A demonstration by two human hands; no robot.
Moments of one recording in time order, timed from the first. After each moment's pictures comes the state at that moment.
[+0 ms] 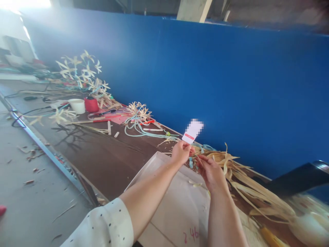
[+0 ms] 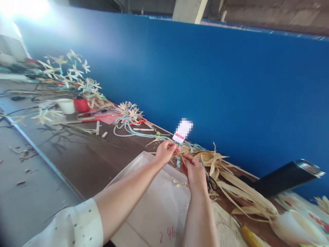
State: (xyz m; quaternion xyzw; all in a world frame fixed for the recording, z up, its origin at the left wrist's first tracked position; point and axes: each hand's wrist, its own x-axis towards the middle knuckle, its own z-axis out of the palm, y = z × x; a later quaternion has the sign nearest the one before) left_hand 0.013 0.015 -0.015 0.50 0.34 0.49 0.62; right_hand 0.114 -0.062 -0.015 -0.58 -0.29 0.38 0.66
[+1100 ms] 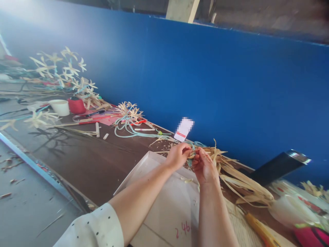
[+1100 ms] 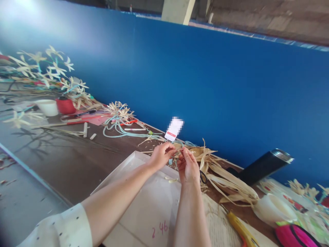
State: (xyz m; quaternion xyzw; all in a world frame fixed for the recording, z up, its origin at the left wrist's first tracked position) left_hand 0.007 -0.008 -0.013 0.74 0.27 0.49 0.38; right_hand 0.117 -0.068 -0.004 -0.38 -0.23 0.44 0.78
